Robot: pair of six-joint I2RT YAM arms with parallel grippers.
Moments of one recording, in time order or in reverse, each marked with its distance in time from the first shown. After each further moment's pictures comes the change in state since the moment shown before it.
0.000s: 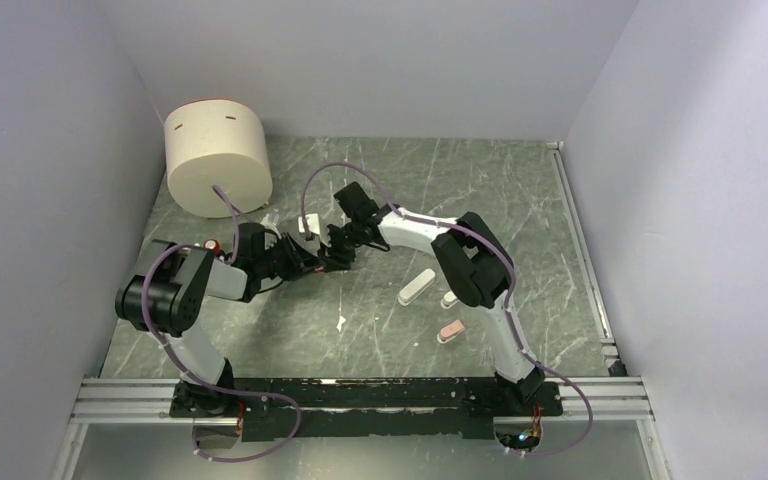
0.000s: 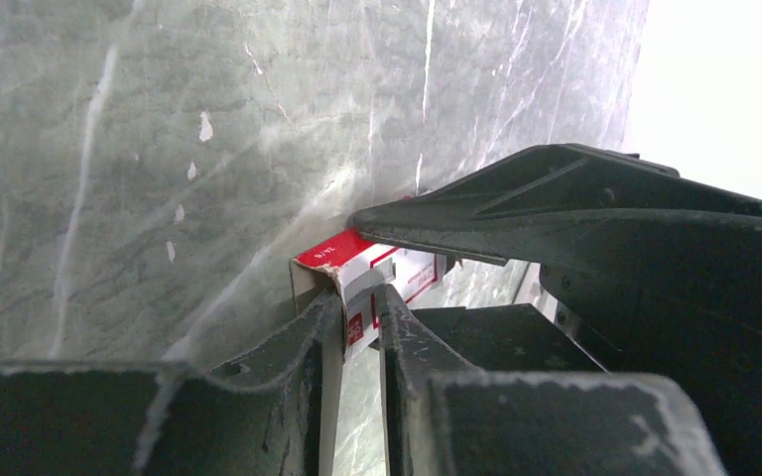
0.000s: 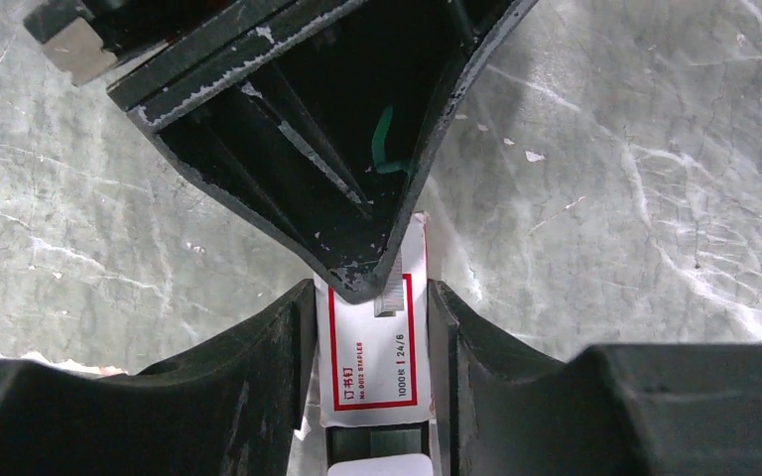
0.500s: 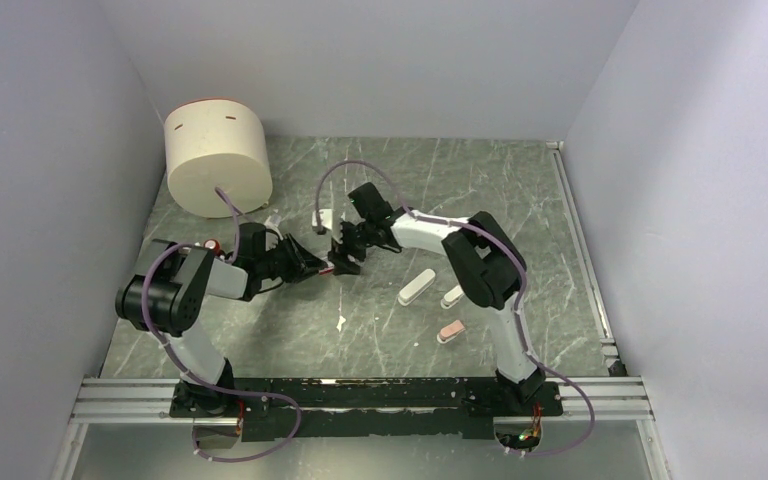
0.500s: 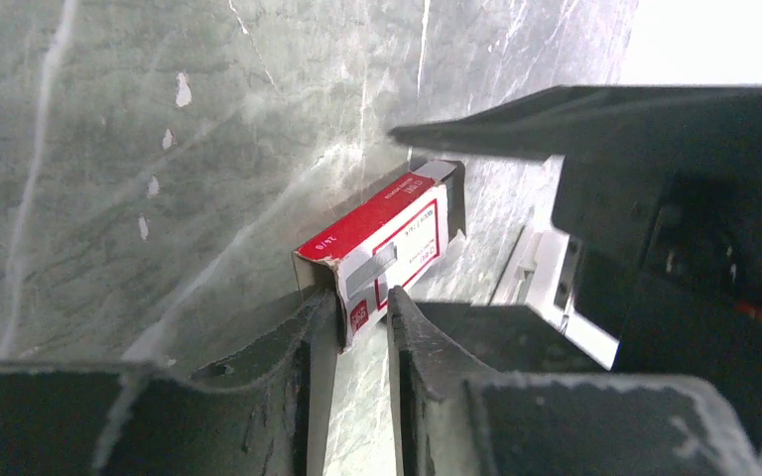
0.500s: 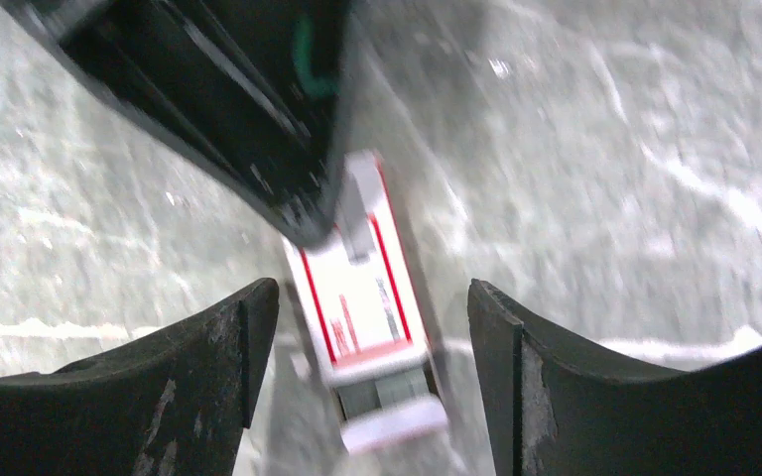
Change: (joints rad) left arm 0.006 0.010 0.006 -0.022 0.046 -0.048; right arm -0.026 -0.060 -0.112 0.108 0.031 0.100
